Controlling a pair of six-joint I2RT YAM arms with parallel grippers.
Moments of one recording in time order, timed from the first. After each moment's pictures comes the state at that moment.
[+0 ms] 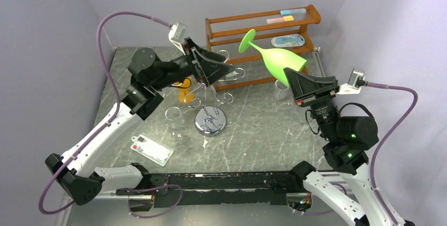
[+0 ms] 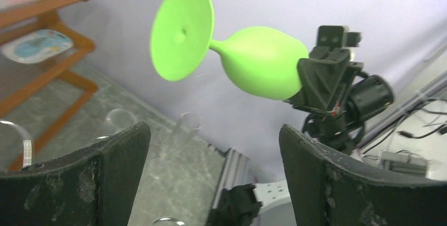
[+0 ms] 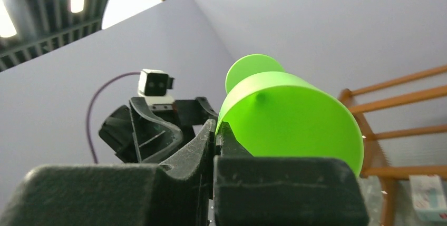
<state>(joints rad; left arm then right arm) -0.66 1.20 1.35 0.09 0.52 -0.64 0.56 0.54 0.95 0.12 0.04 0.66</state>
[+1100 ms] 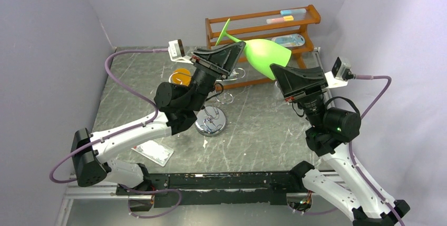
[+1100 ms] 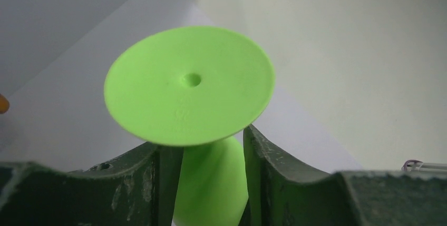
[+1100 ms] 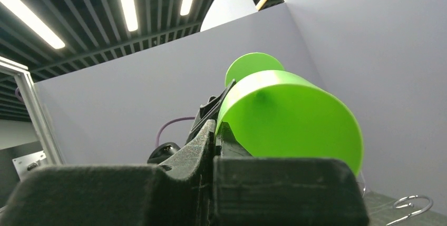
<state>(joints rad) -1.08 1.35 1.21 0.95 -0.27 -0.88 0.56 0.72 0.86 0.72 -0.21 0.82</state>
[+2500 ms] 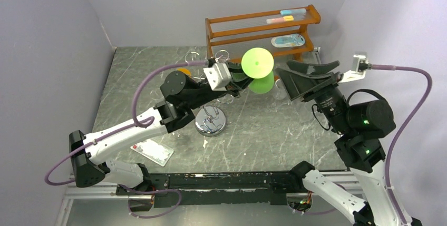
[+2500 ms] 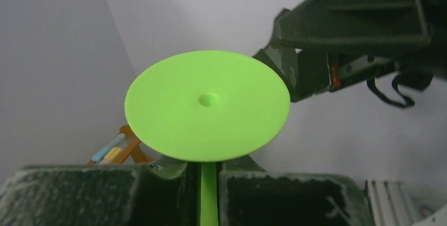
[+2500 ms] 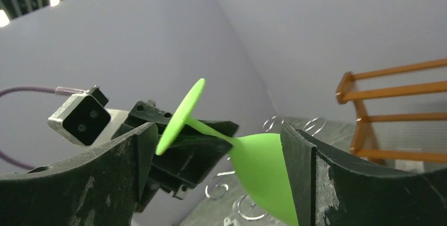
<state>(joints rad) -1.09 1.34 1.32 0.56 0.18 0.13 0.56 0.67 1.23 -0.12 -0.05 0.59</state>
